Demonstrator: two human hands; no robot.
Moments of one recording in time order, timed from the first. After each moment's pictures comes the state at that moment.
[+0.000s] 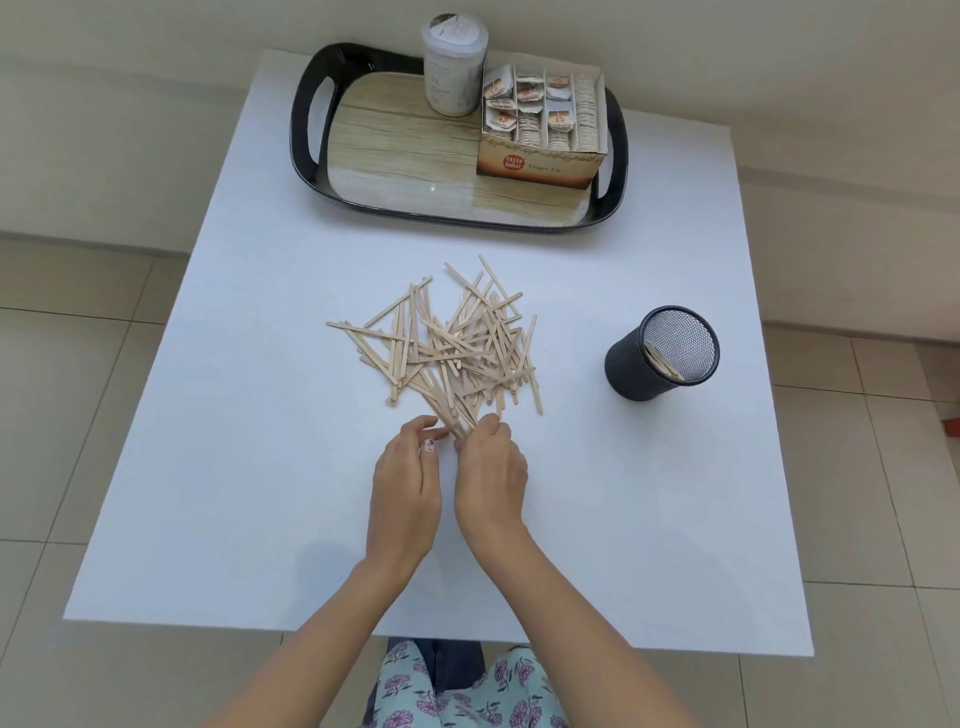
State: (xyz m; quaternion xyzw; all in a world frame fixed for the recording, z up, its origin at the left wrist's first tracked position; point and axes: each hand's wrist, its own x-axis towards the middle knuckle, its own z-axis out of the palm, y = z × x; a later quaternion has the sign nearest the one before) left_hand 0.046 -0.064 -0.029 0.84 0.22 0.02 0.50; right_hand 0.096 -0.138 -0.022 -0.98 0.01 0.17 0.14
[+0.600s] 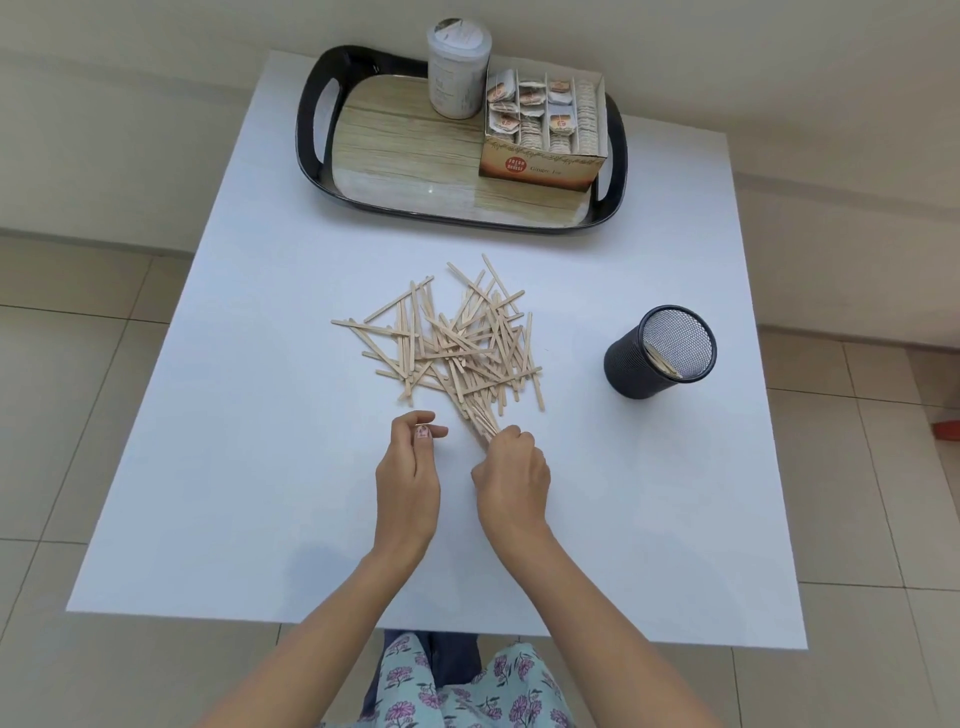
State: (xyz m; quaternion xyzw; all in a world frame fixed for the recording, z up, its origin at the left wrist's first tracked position) left_hand 0.049 -0.068 -0.017 0.75 0.31 0.01 0.59; right_hand 0.095 -0.157 -0.017 -0.98 0.02 0.19 0.08
